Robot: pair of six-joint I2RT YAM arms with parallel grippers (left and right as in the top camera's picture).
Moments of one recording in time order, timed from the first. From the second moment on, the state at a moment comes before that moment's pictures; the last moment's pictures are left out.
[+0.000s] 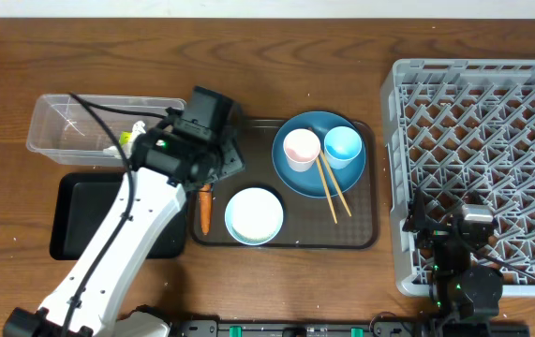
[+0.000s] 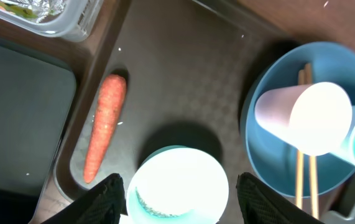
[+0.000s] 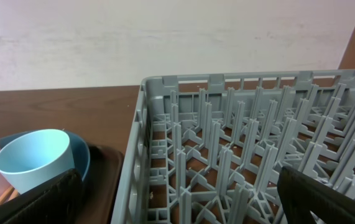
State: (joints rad) left arm -0.40 1.42 1.27 -1.04 -0.05 -0.80; right arm 0.02 0.01 0.01 -0.07 0.08 0.05
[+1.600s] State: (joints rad) left arm -0.45 1.83 1.13 -0.89 -0.24 -0.58; right arm 0.02 0.01 0.01 -0.07 0.08 0.05
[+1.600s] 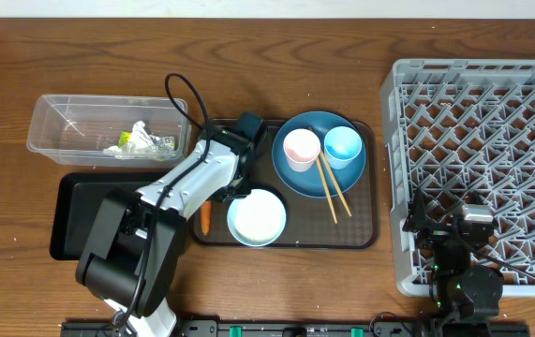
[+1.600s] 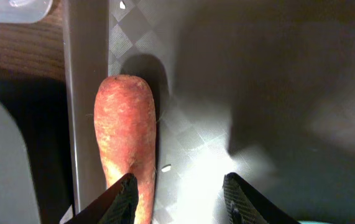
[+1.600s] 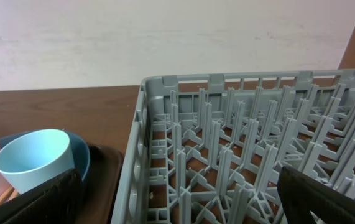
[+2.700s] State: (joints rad) left arm -0.36 1.82 1.09 -0.86 -0.20 -0.56; right arm 0.02 0.01 0.01 -0.07 0.08 0.05
